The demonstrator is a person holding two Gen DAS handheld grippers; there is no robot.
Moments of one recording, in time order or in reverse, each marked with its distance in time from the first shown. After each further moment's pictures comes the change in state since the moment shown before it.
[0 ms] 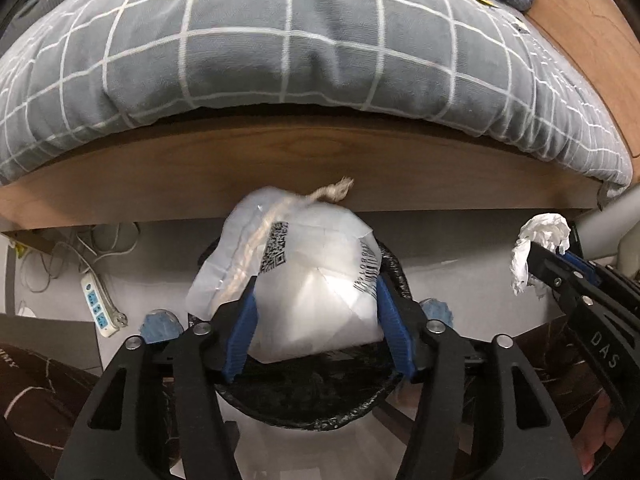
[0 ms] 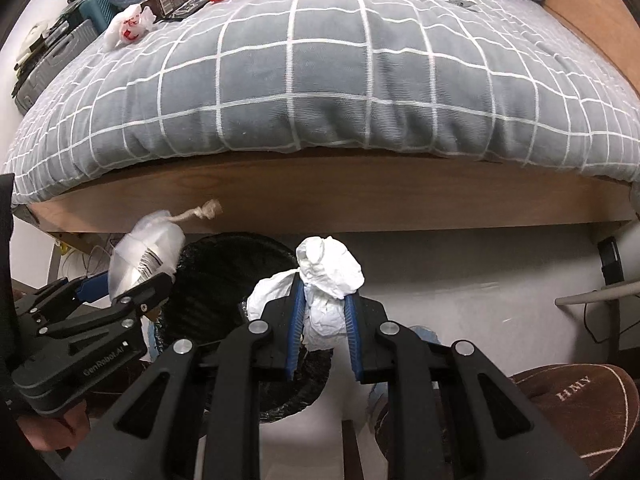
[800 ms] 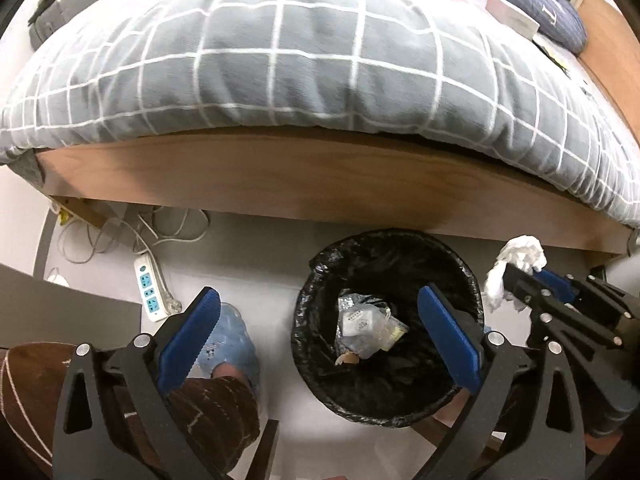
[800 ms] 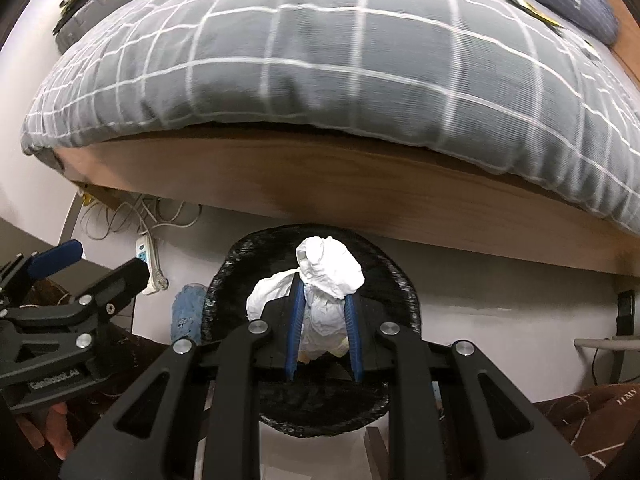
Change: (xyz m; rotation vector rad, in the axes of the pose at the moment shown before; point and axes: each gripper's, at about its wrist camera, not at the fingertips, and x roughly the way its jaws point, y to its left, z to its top) left arm -0.036 0.106 -0.006 -0.141 -0.054 0.142; right arm 0.034 0.114 0.008 -0.193 0.052 0.081
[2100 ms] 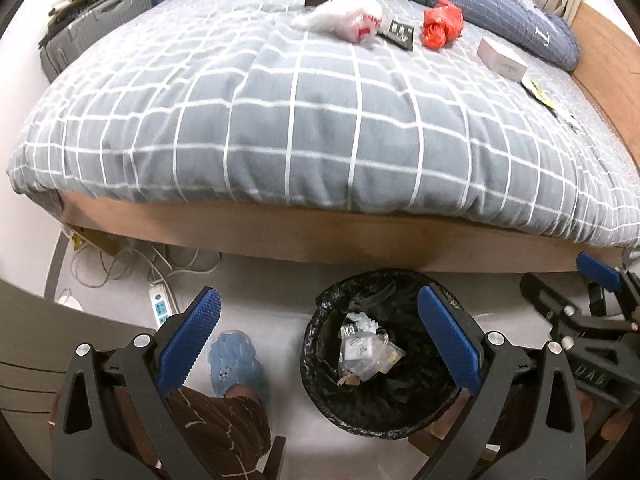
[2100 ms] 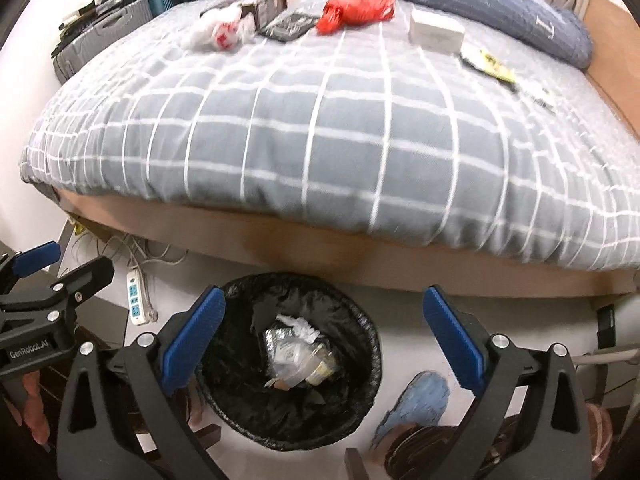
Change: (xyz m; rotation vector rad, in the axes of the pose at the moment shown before) left arm -0.060 -0.005 0.035 0.007 -0.097 0.009; right arm -0.070 -0.028 0.031 0.032 -0.144 -0.078
